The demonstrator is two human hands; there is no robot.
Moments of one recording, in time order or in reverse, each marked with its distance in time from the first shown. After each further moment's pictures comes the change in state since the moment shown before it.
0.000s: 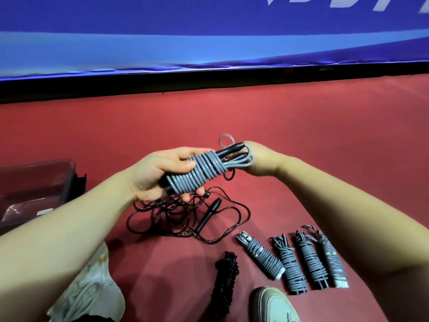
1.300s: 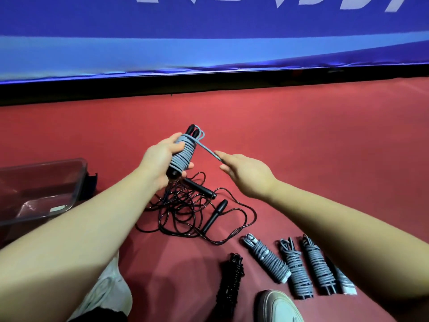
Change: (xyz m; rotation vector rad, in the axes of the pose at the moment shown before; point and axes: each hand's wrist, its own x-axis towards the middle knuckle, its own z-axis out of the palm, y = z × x) left_hand 0.023 -0.002 -0.007 -0.068 0.818 0.116; right_hand -0.005 -0.035 0.033 -0.158 0.093 0.348
